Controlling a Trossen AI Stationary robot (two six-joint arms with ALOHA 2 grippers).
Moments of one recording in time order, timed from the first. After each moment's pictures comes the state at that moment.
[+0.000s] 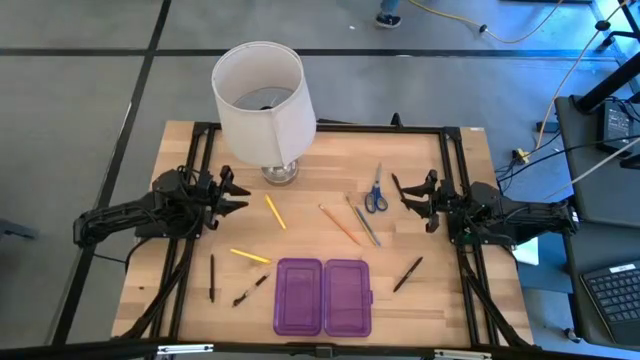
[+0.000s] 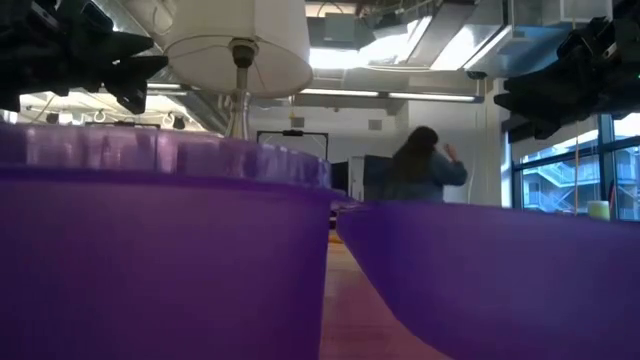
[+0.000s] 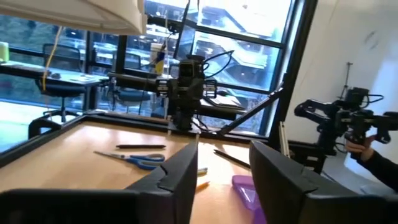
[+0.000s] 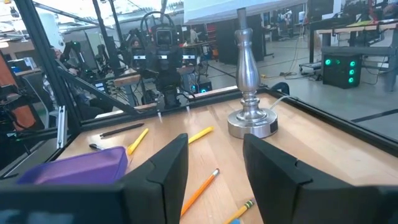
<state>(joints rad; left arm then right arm) 0.32 0.00 0.01 0.16 0.38 -0.25 -0.05 0.00 0.01 0.04 0.11 0.17</state>
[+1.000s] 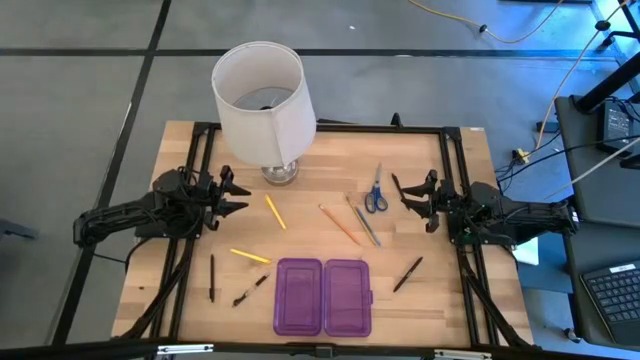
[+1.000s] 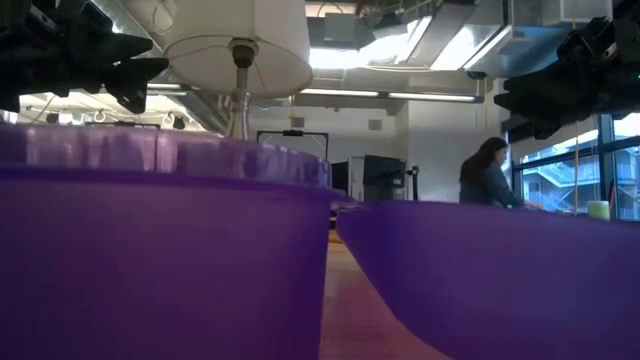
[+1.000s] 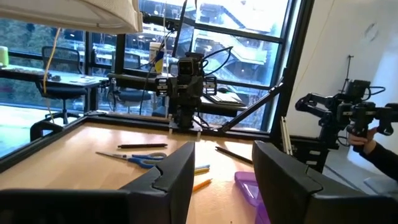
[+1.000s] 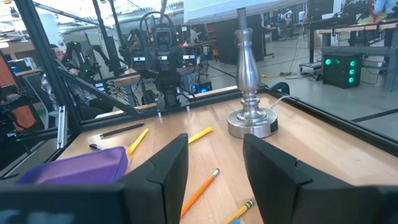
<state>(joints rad) 0.32 0.00 0.01 0.15 0.38 -0.22 -0.05 0.00 0.01 0.04 0.11 0.17</state>
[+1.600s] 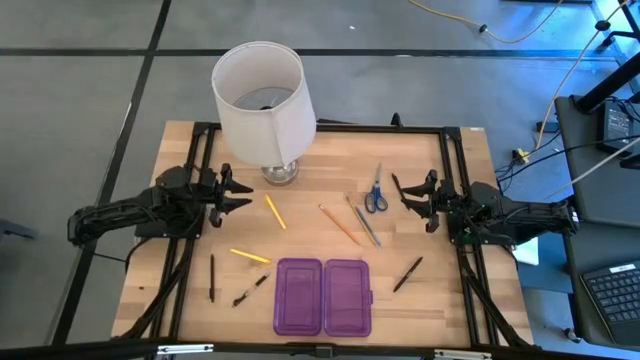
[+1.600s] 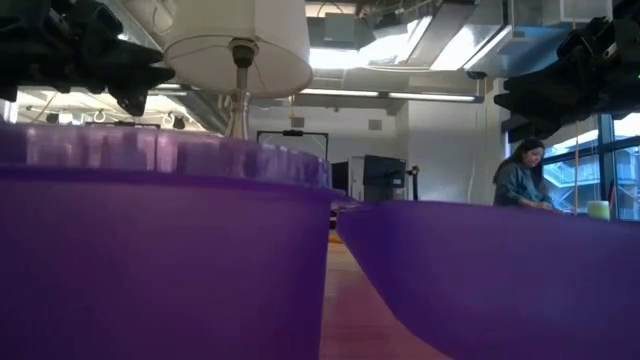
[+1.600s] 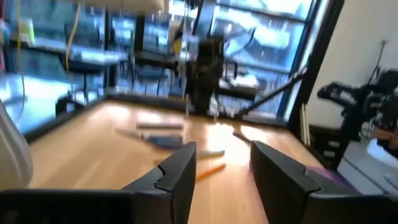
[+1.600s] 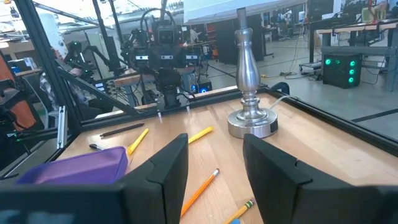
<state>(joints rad) 0.32 0.11 0.09 0.02 0.31 -0.21 -0.05 0.00 0.01 0.04 0.11 0.17</state>
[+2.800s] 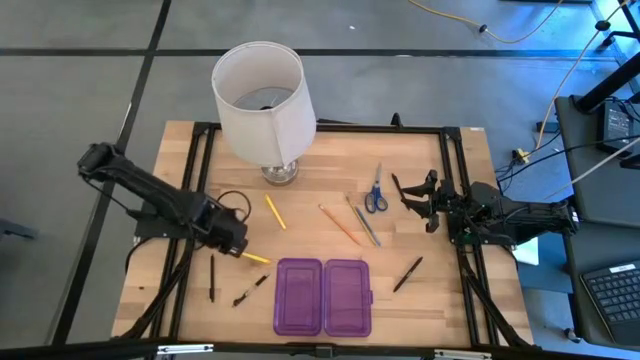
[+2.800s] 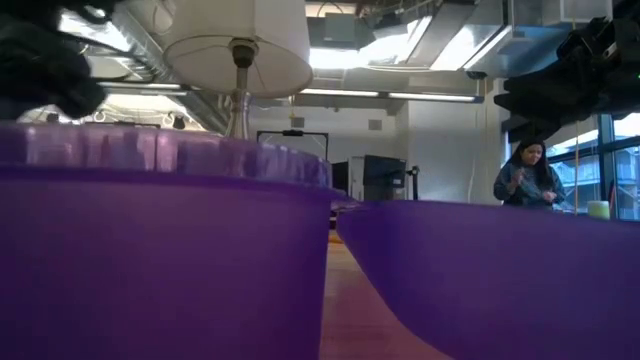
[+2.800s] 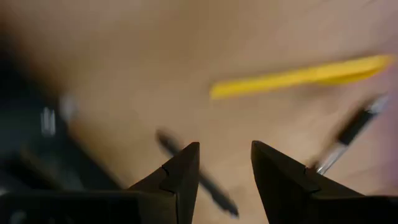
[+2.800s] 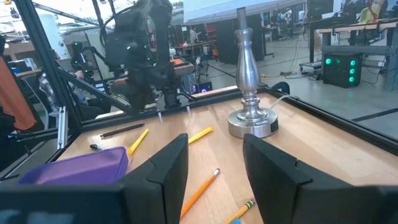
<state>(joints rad) -0.39 1.12 0.68 -1.00 0.20 -1.63 -0.05 0.00 0.01 0.04 0.11 0.18</state>
